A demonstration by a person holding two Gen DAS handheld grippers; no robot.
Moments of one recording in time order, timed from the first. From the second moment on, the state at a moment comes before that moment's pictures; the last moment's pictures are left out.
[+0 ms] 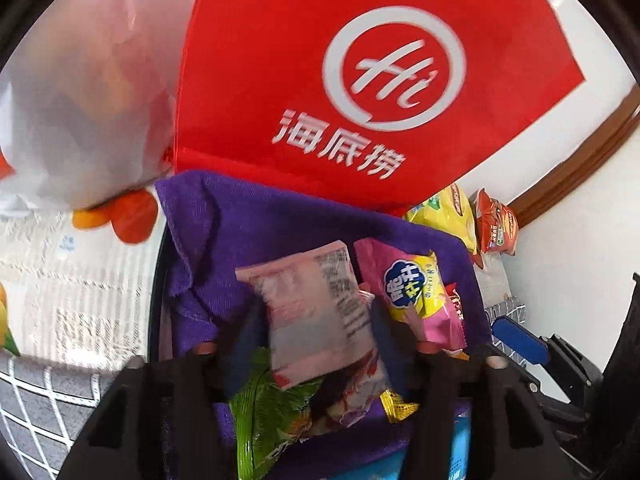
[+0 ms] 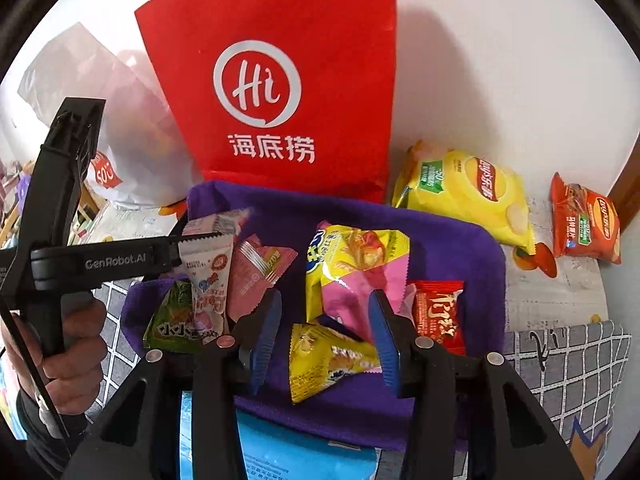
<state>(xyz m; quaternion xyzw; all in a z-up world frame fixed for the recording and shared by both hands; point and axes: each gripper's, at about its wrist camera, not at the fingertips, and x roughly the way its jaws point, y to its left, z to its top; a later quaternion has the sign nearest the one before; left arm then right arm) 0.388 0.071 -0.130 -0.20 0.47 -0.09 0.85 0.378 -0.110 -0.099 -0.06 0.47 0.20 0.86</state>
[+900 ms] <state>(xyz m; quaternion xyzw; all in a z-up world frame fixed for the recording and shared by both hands) 0.298 0.039 -0.041 -0.12 0.40 -0.12 0.90 0.257 -0.164 -0.053 0.00 0.42 0.13 0.90</state>
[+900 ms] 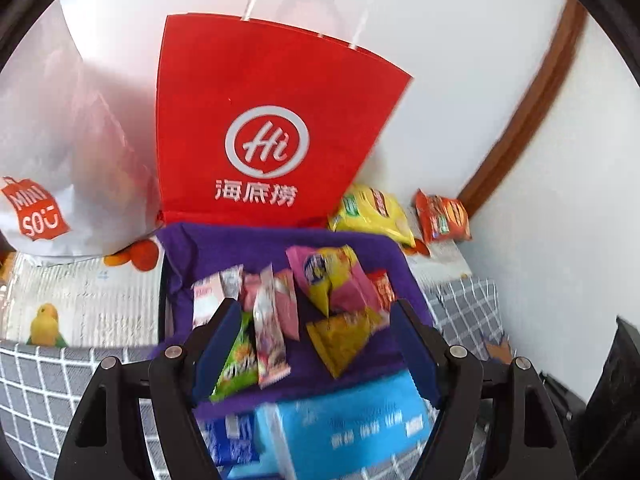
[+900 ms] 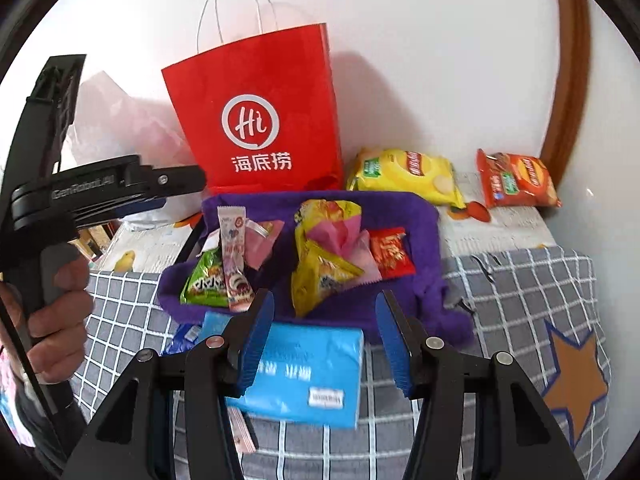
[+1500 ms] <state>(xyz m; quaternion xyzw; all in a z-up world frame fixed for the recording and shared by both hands) 0.188 0.068 -0.065 -0.10 0.43 -0.08 0.90 0.176 -0.177 -0.069 0.02 0.44 0.13 0.89</state>
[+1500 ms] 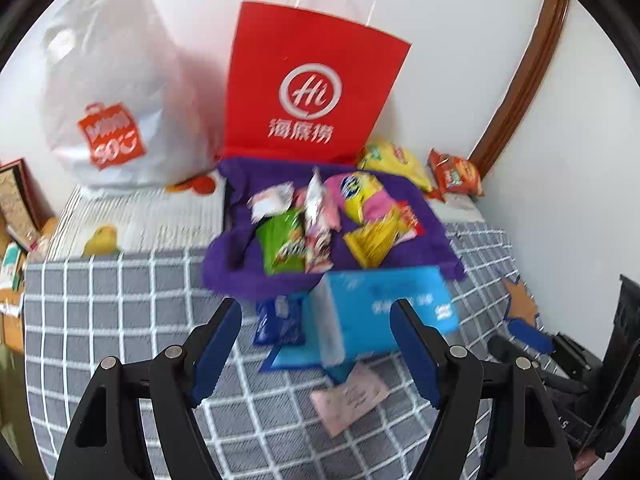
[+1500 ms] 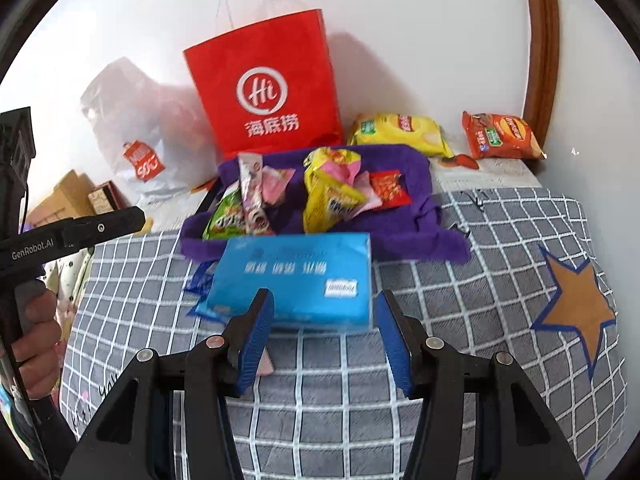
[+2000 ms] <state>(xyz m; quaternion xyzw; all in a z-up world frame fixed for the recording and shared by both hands) 0.134 0.106 -0.115 -0.11 0.45 -0.01 0.89 0.147 -0.148 -0.104 -0.01 0.45 0.16 0.88</state>
